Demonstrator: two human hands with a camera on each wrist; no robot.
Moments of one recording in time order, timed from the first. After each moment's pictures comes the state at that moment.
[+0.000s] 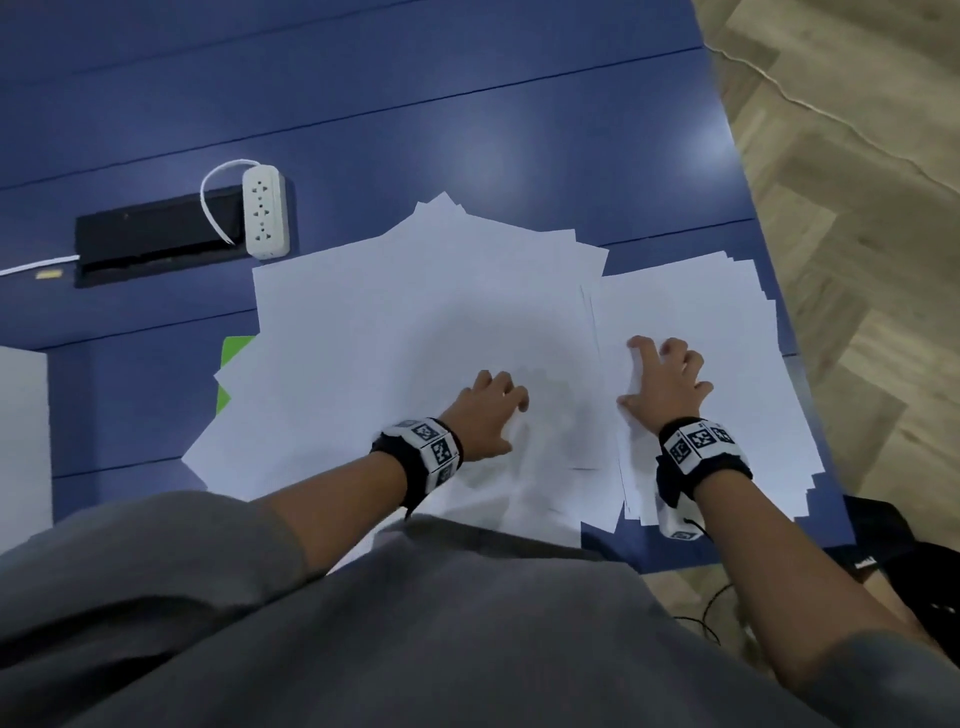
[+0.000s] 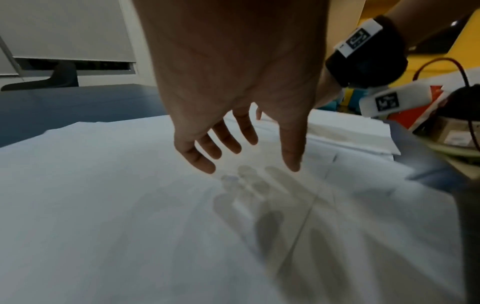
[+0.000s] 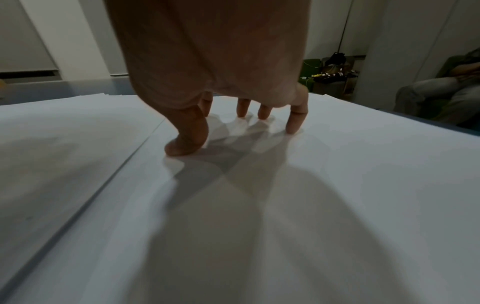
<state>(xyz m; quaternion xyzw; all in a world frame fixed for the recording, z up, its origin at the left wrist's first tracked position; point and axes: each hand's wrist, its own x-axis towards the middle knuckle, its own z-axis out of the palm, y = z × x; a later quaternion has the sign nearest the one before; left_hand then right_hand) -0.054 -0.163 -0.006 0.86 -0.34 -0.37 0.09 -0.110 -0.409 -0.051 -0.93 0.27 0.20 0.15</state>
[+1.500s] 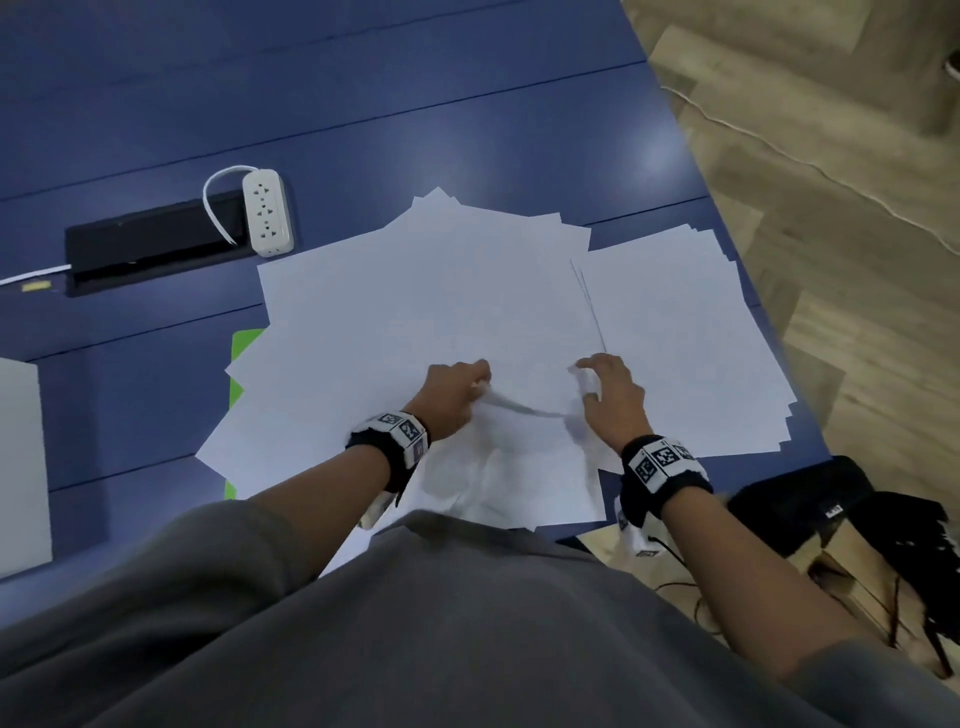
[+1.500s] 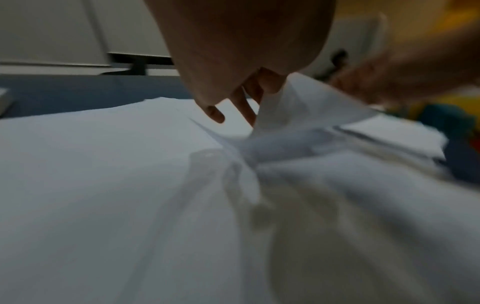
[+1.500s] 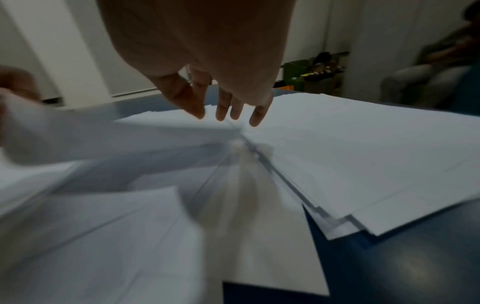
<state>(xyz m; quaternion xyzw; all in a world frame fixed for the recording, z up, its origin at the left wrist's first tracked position) -0.067 -0.083 -0.014 0.87 -0.32 -0.28 0.26 -0.180 -0.308 -0.024 -0.89 0.24 0.08 0.38</state>
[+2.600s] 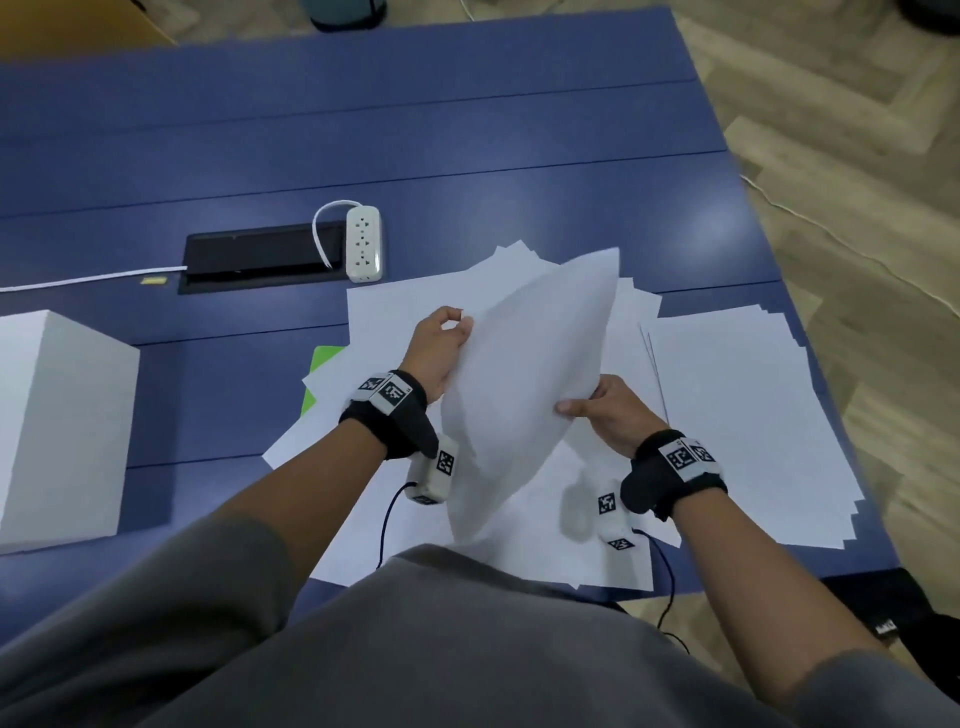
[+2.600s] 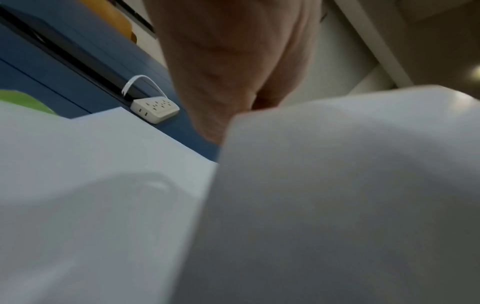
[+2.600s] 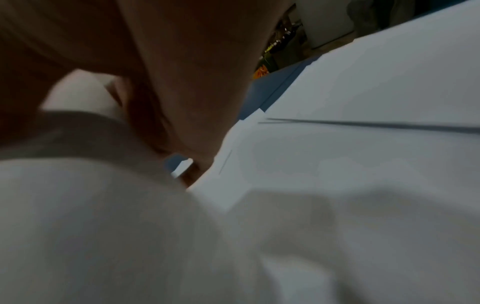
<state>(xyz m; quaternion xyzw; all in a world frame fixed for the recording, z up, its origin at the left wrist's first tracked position) 0.018 -0.032 0.063 0.65 0.15 -0.27 0.69 -0.090 -0.252 0.031 -0.61 0.14 0.20 0.75</state>
